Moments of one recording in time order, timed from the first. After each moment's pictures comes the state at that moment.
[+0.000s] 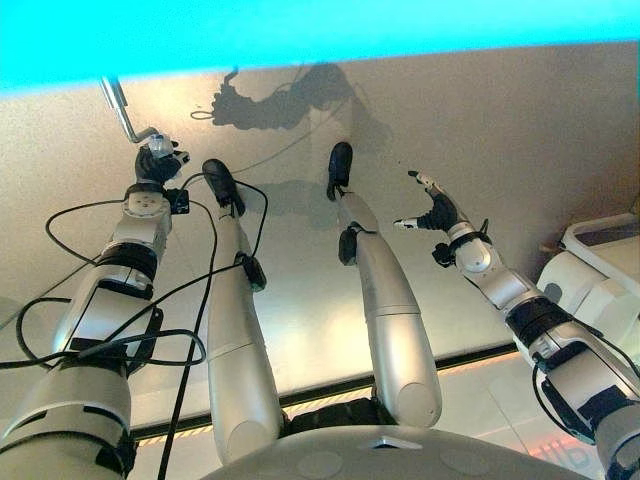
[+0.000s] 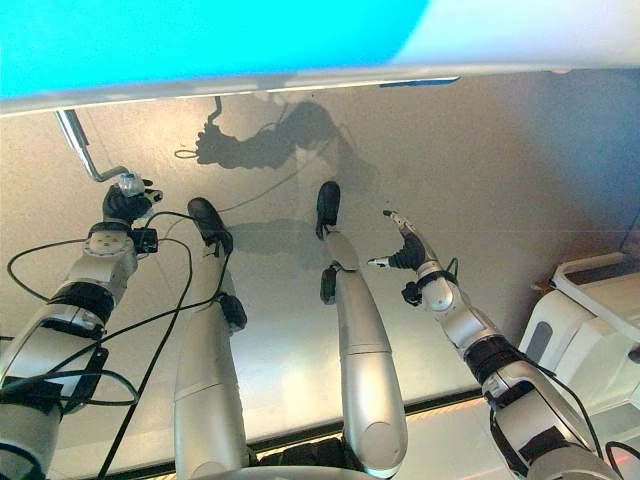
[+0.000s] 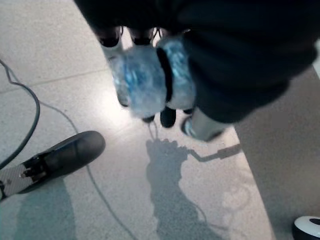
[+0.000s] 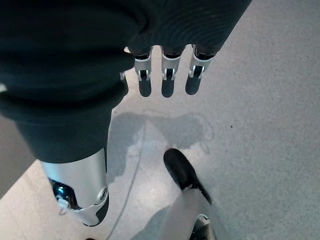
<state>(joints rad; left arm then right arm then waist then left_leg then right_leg) -0.83 0.63 -0.34 1.13 -0.48 -0.12 0.20 -0.49 -0.56 0.51 0.59 -0.01 -0.19 -0.21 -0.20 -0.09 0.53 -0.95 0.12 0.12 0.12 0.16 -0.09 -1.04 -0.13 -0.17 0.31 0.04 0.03</state>
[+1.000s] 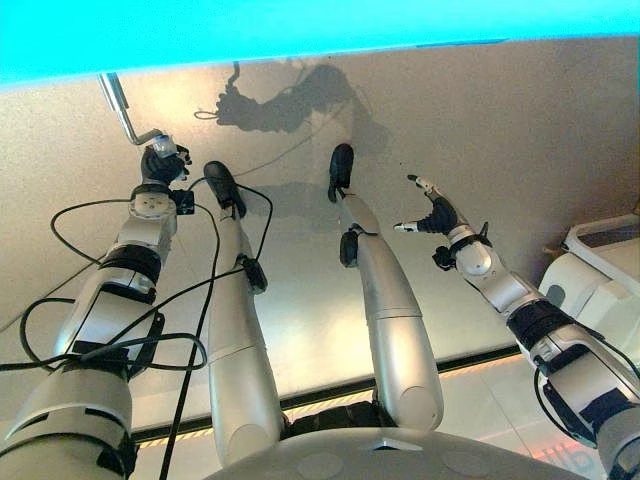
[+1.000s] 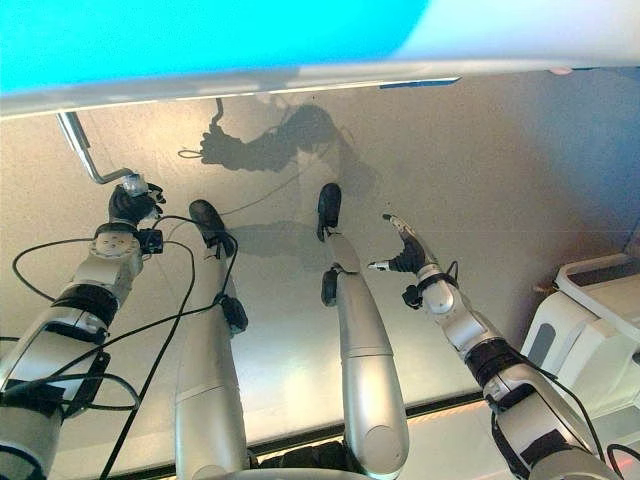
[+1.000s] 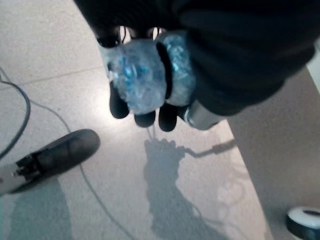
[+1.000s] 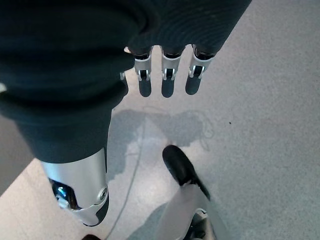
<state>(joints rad) -0.79 0.64 -0.41 0.99 -0.49 -0.11 0.23 -0.48 -0.56 0.52 0.59 -0.01 -0.19 -0.21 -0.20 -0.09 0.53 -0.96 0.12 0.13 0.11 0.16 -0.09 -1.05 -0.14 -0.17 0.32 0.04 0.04</state>
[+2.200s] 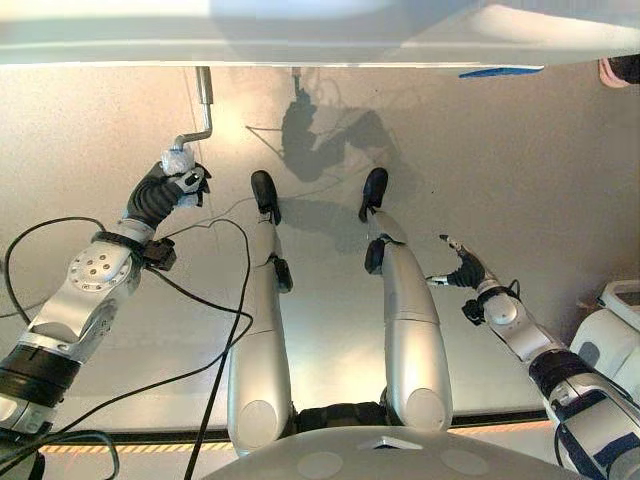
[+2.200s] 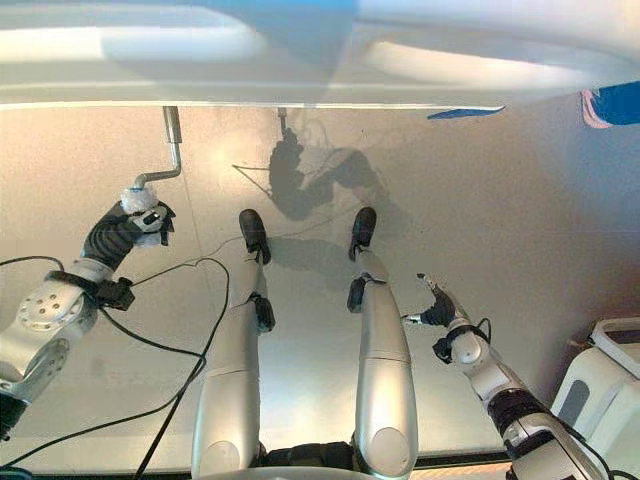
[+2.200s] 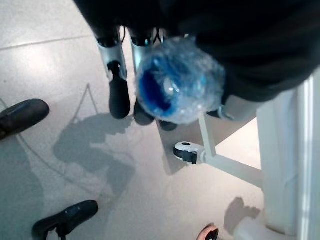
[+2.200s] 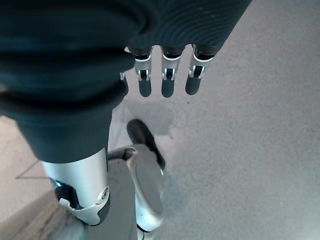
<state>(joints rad) -0.10 0.98 -0.17 0.02 -0.68 -0.13 0.02 -0.24 -0.57 0.40 0.71 -0.09 -0.19 -0.15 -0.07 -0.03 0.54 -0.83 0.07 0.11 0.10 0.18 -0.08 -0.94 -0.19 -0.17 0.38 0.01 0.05</state>
